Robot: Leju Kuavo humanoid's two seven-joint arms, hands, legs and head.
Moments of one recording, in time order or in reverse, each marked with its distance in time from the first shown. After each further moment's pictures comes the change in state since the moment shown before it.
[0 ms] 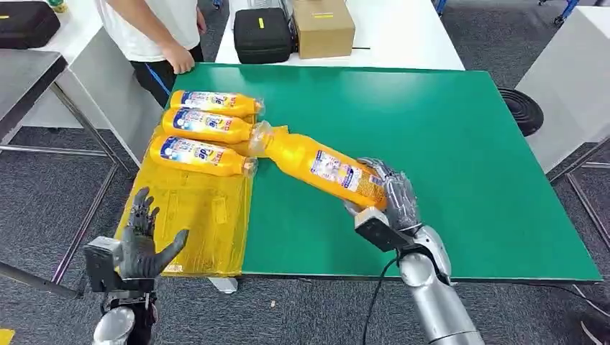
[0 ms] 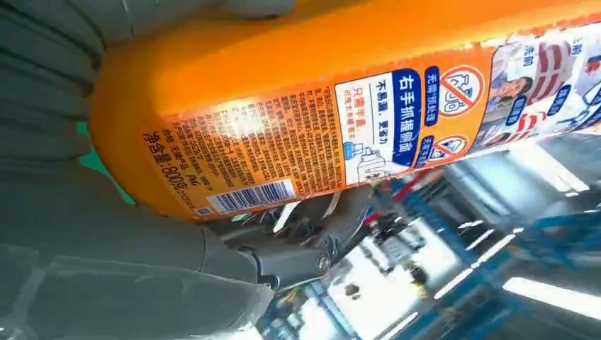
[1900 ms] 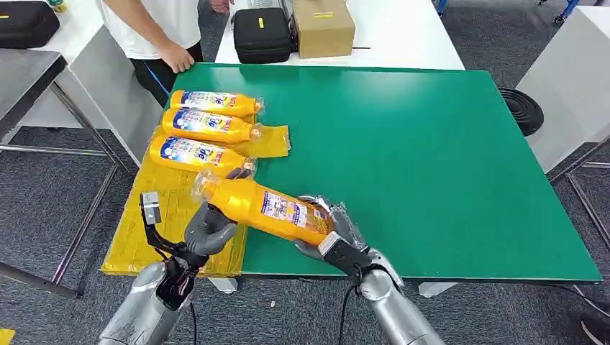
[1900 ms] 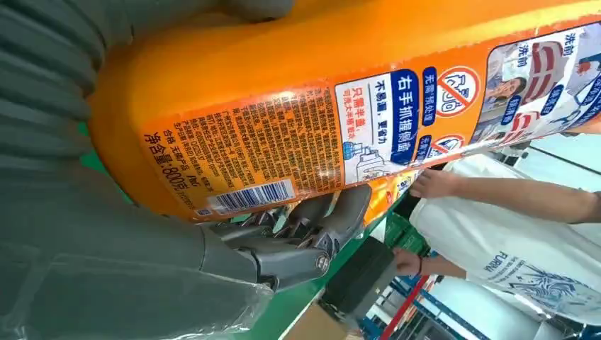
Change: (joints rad) left arm -0.285 0.012 -0.259 0.319 0.386 -0.562 0.098; right arm -0.029 0.077 0.188 0.259 -0.210 0.126 -0.103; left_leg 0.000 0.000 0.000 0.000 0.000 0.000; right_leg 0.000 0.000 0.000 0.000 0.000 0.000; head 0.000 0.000
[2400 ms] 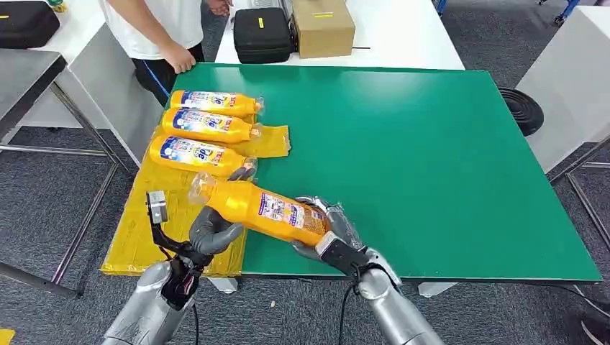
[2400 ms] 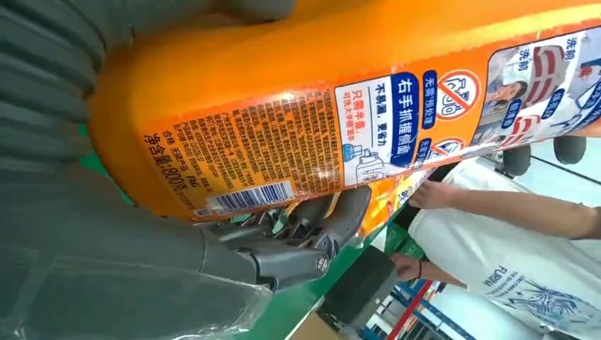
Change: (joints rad) left arm -0.004 -0.018 -0.009 -0.003 -0.029 0.032 -0.001; right arm -0.011 0.009 0.000 0.023 0.015 0.020 0.000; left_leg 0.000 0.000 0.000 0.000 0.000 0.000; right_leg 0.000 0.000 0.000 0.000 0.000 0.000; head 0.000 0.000
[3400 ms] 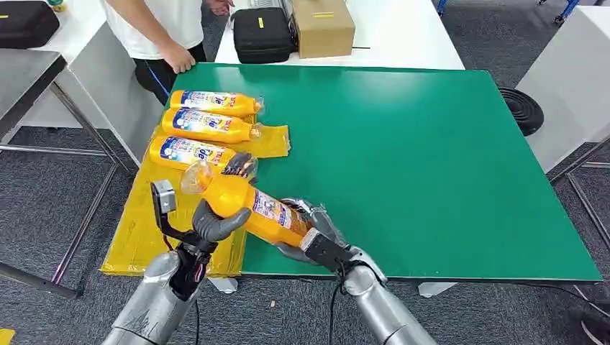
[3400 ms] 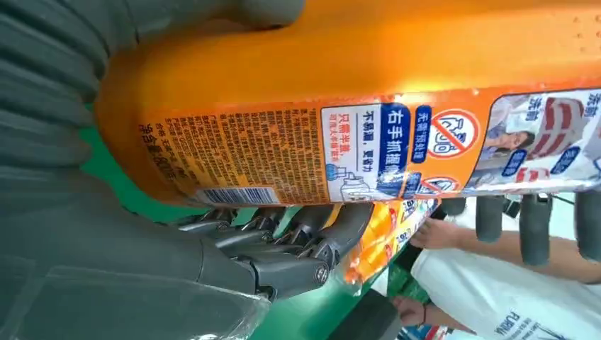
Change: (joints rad) left arm -0.044 -0.040 -0.001 0.002 -0.117 0.166 -0.038; right arm -0.058 0.061 0.022 0.125 0.025 0.071 -0.001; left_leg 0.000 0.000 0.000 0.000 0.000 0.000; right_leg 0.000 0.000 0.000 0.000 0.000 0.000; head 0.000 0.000
